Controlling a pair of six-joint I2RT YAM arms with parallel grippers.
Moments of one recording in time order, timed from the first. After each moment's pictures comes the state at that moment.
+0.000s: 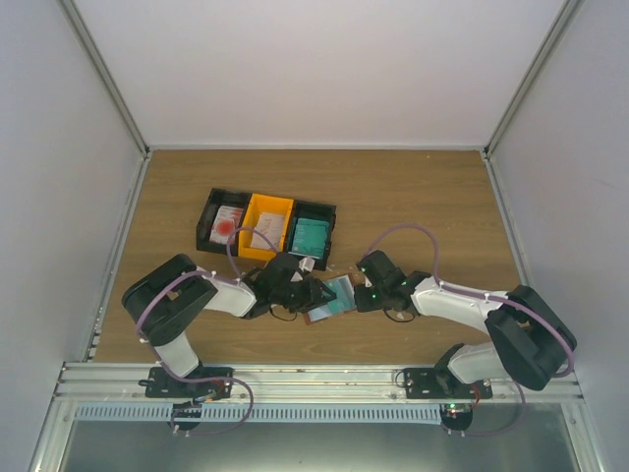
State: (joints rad) left arm -0.78 1.72 0.55 0.51 0.48 -1.11; right arm 0.72 1.37 0.56 -0.30 -0.04 0.50
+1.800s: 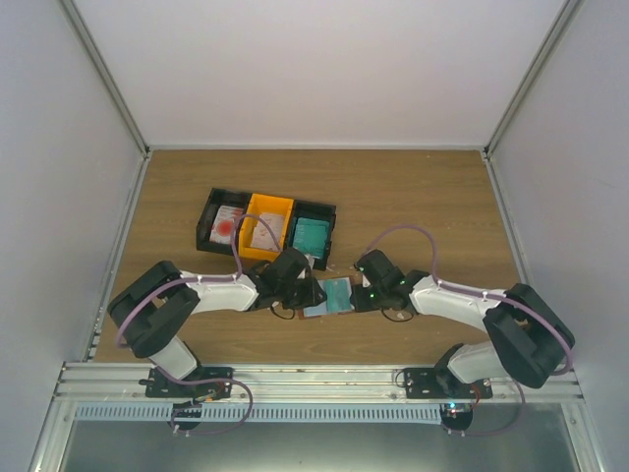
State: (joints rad) left arm -0.82 1.59 0.67 0.05 0.28 -0.94; right arm 0.72 1.38 0.57 -0.29 -0.09 0.53
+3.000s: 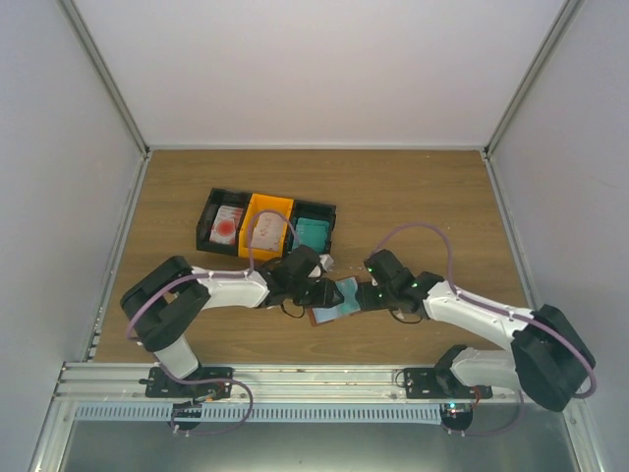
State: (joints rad) left arm -0.87 1.69 0.76 0.08 0.39 -0.81; right arm 0.73 1.25 0.58 -0.41 0.00 0.54
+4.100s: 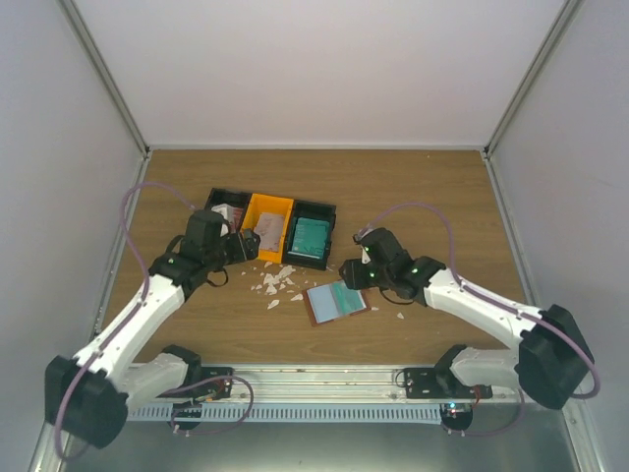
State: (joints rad) left arm -0.37 0.99 0.77 -0.48 0.03 -0.54; right arm 0.73 1.21 0.75 -0.40 -0.04 0.51
